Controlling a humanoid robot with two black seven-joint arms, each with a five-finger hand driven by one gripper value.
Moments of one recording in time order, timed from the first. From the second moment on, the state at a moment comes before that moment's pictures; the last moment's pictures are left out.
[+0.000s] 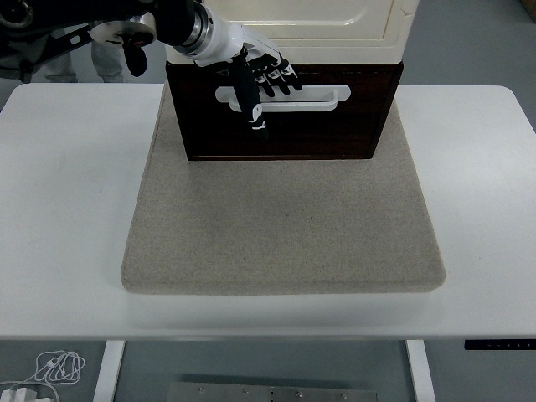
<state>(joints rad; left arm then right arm) -1.78 0.41 0.16 -1.16 0.36 -0.37 0.47 -0.03 0.00 0.13 0.14 -0.15 0.20 0.04</state>
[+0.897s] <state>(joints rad) -1.75 0.38 0.16 -1.16 0.36 -0.38 0.47 -0.03 0.00 0.13 0.14 -0.15 0.20 0.04</state>
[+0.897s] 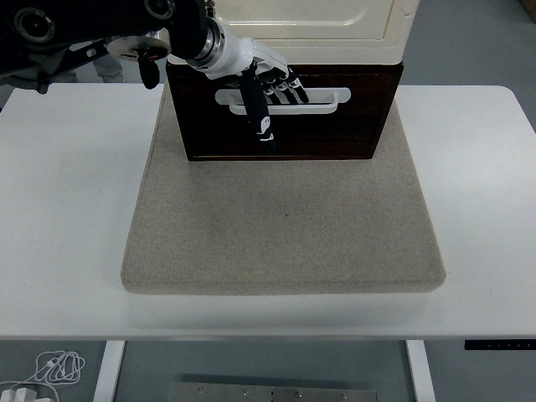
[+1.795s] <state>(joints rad) -1.76 0.38 0.14 -1.18 0.37 -0.45 0.47 -0.03 0.00 0.13 0.14 -0.15 0.20 0.04</state>
